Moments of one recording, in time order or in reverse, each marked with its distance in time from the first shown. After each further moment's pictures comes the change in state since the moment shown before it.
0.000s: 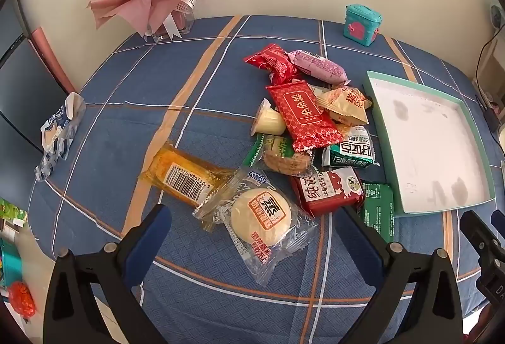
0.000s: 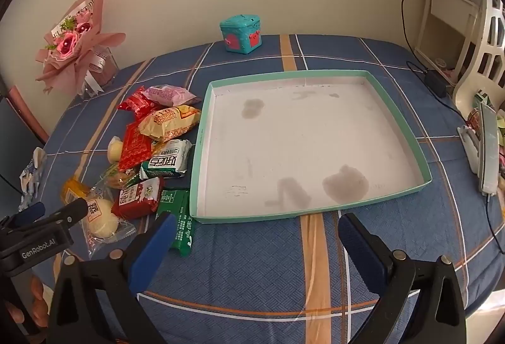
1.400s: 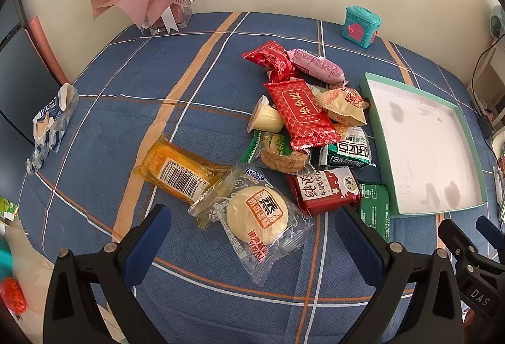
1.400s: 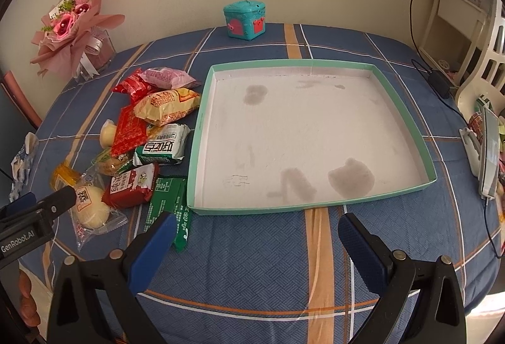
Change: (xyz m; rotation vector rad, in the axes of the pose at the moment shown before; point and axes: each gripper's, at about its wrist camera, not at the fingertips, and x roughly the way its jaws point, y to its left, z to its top) left arm 0.004 0.006 -0.003 -0.029 0.009 -0.049; right arm 0.014 0.012 -0.002 -0.042 0.045 -0.038
